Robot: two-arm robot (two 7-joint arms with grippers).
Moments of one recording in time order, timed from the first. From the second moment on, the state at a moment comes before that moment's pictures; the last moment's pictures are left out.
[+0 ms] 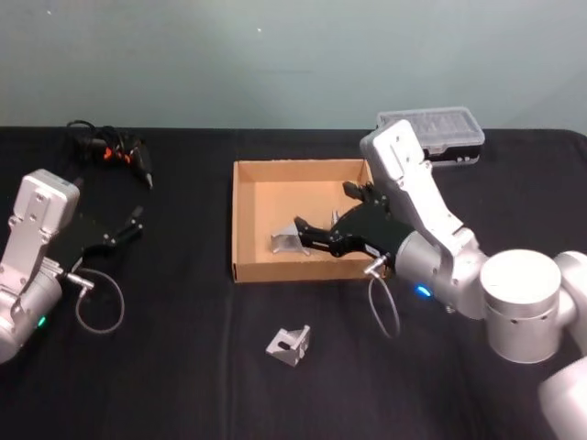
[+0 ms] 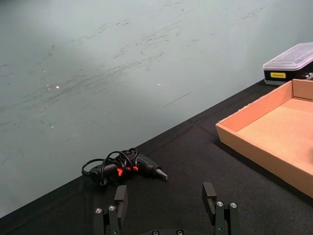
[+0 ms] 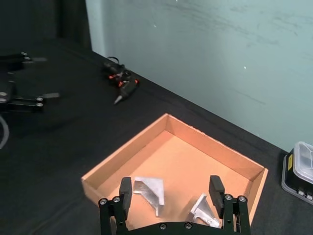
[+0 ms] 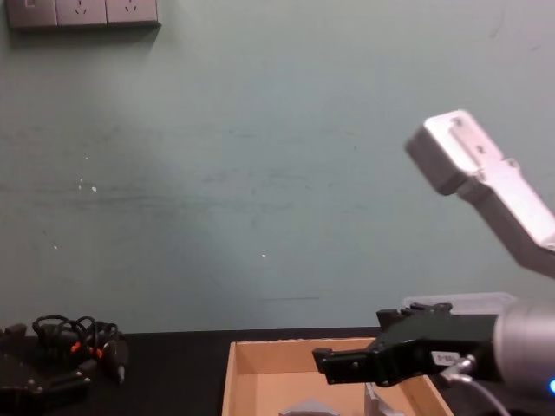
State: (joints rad) left arm -0.20 0.60 0.45 -1.41 -0.25 -0.12 0.03; right arm 0.25 0.24 -0.37 -1.58 0.01 0.36 0.34
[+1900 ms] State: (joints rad) left arm -0.20 0.60 0.45 -1.41 -0.25 -0.12 0.03; right arm -0.09 0.56 -0.41 -1.87 0.18 0.33 0.44
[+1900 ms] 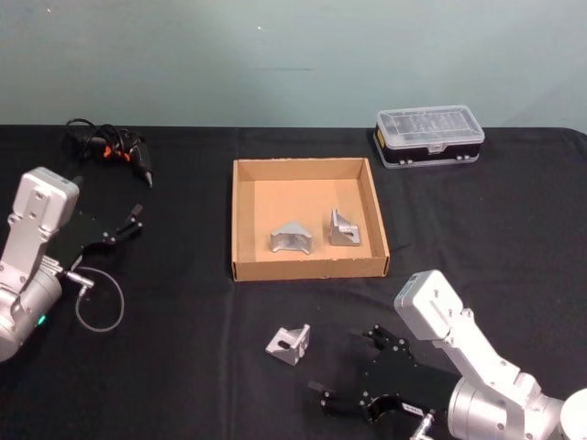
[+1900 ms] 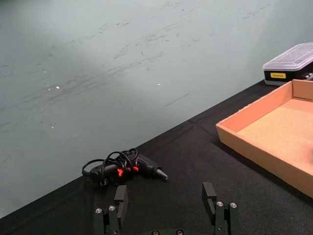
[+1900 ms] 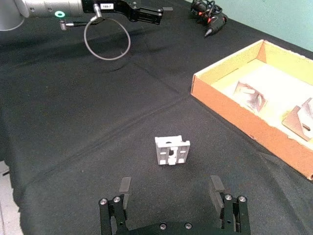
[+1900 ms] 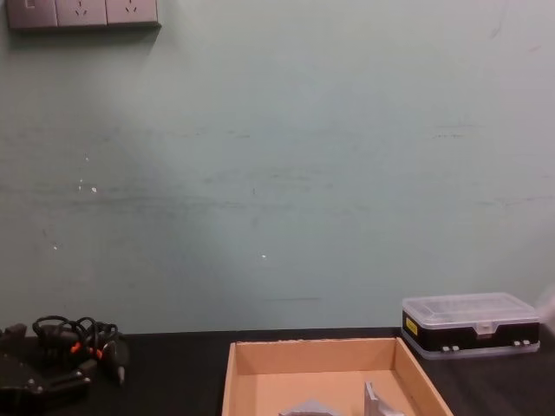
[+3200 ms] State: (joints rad) left arm -0.20 0.60 0.45 -1.41 -0.25 -0.12 0.03; right arm 0.05 0.43 -0.48 -1.73 0.11 0.36 0.42
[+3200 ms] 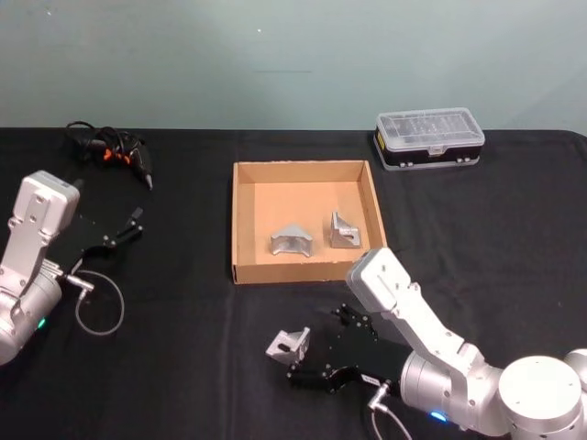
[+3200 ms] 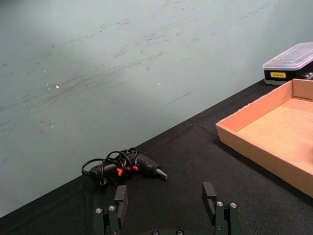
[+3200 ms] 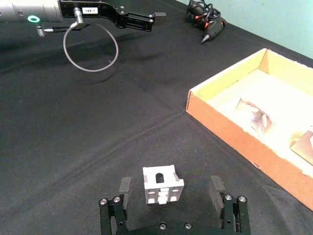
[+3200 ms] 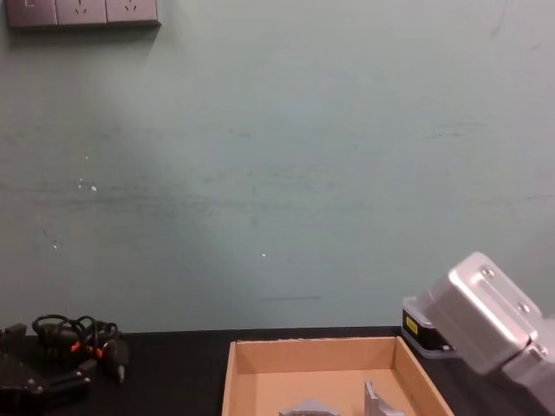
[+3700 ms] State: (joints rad) left arm -0.20 0.60 0.45 -1.41 -0.25 -0.12 0.03; right arm 0.07 0.41 -0.50 -1.71 0.11 0.36 0.43
